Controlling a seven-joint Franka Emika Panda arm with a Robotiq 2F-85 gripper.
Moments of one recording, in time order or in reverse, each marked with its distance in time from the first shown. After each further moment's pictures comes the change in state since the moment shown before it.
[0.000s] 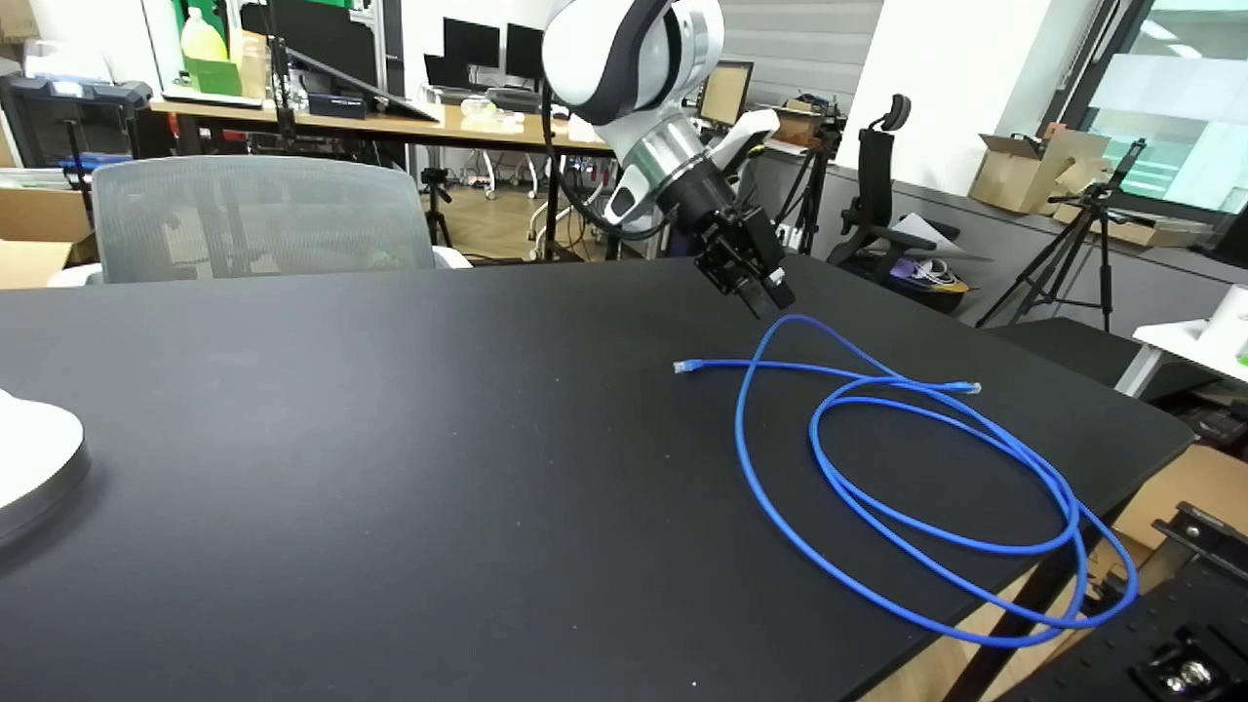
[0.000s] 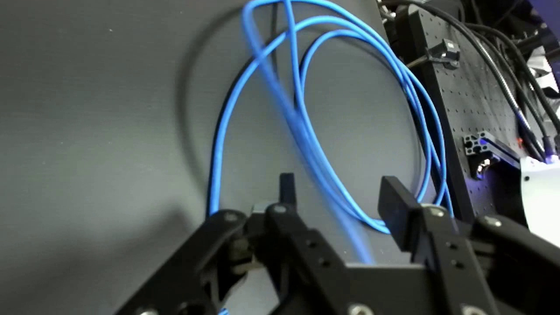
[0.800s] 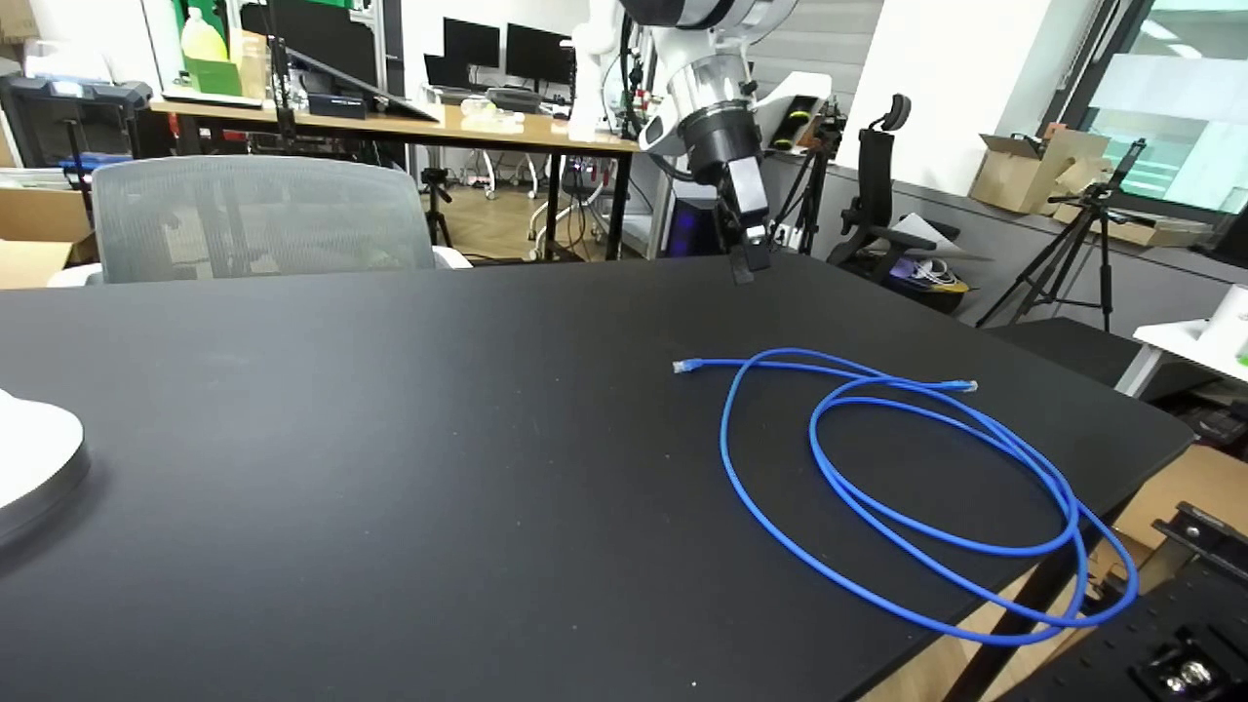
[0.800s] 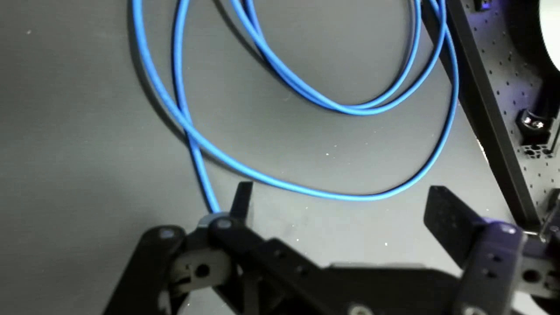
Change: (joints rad) arm -0.108 -0.180 0.004 -0.131 0.321 0.134 0.212
